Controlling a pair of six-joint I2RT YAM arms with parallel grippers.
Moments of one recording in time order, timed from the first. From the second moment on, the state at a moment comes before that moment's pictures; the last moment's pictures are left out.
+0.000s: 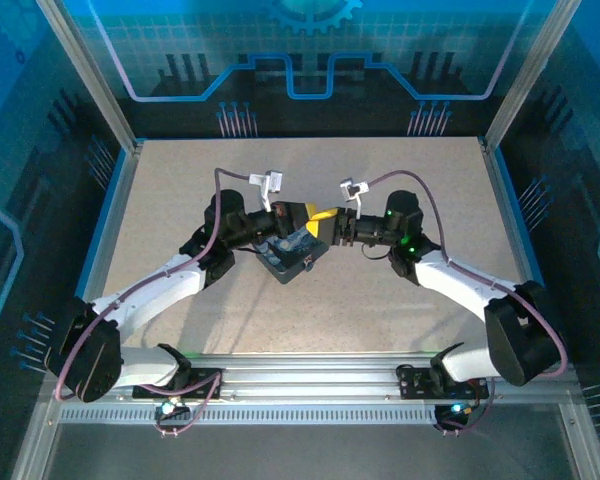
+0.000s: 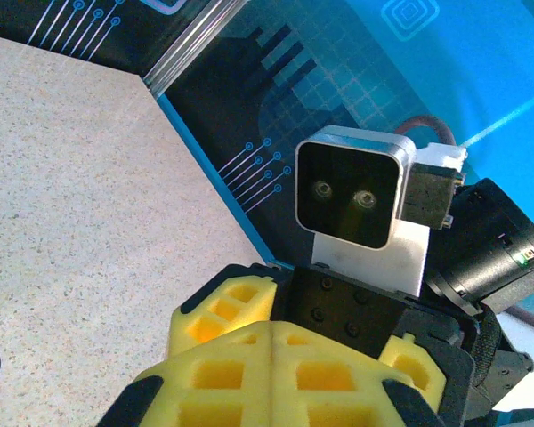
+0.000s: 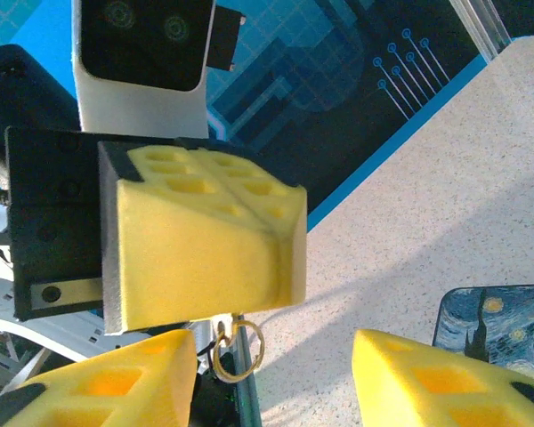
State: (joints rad) left arm -0.54 1.30 0.84 0.37 0.50 -0.79; right arm 0.47 1.39 0.76 0.57 -0.88 0.68
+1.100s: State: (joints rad) left arm -0.47 1.20 0.83 0.25 0.45 -0.76; right arm 0.47 1.34 0.77 0.33 -0.78 0.55
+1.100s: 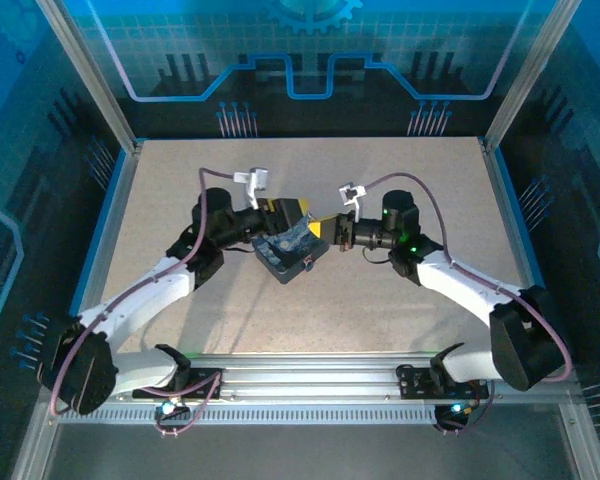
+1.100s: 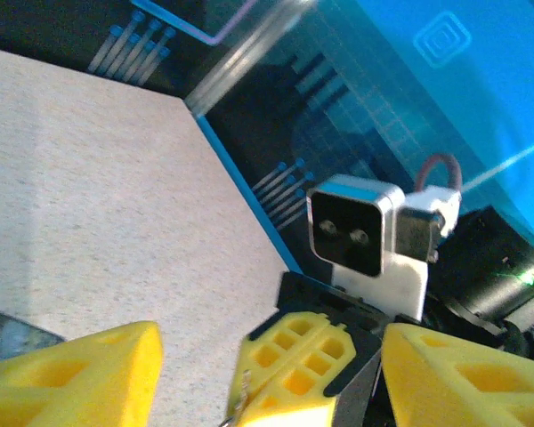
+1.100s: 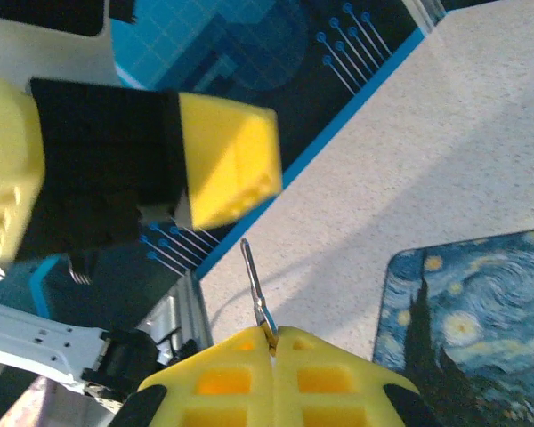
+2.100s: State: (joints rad) left arm -0.30 1.38 0.67 -0.07 0.32 -0.96; right arm 0.46 1.32 0.80 -0.16 -0.51 0.31
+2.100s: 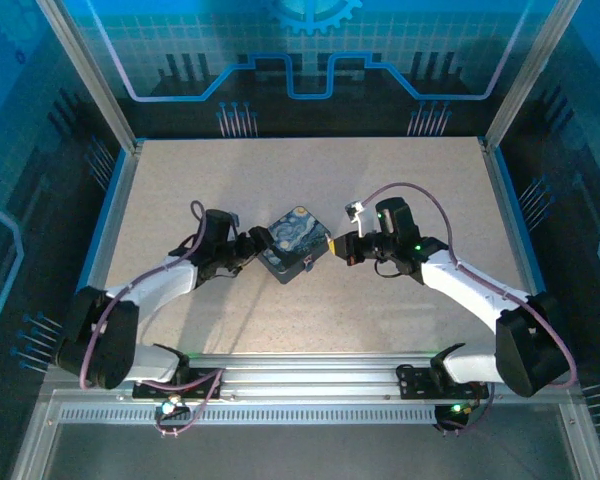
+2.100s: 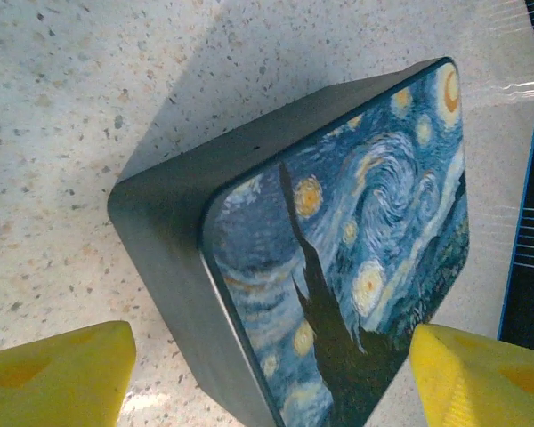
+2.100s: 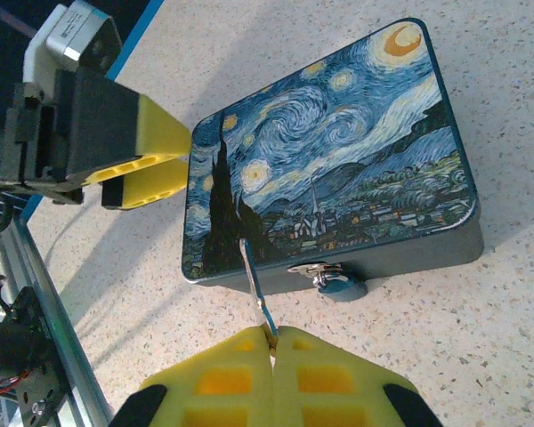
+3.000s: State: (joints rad) left arm -0.30 1.87 1.17 0.02 0.44 -0.88; right arm 0.43 1.29 0.80 -0.23 -0.50 0.29
